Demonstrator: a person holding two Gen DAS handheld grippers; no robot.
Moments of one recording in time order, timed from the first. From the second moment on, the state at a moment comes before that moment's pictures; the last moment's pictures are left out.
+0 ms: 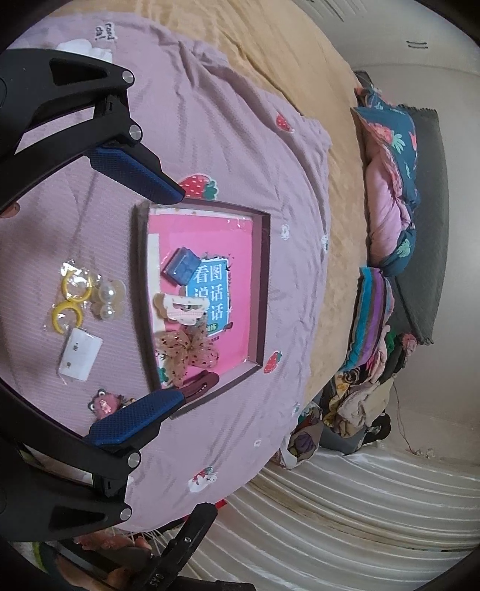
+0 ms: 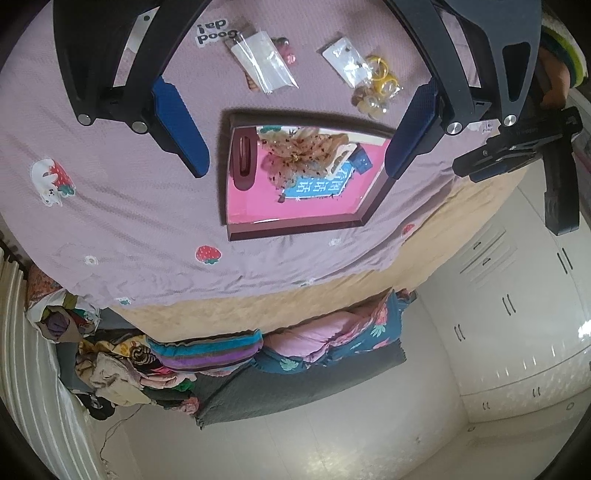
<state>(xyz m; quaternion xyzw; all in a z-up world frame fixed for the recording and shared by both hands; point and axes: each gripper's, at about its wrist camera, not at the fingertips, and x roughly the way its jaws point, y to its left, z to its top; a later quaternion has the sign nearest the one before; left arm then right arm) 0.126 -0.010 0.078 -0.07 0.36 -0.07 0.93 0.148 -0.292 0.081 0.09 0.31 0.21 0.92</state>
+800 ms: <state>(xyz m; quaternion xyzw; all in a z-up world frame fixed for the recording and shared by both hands) 0.092 -0.004 0.038 -0.06 0.39 -0.06 0.92 0.114 -0.286 0.045 0.06 0.35 0.21 0.91</state>
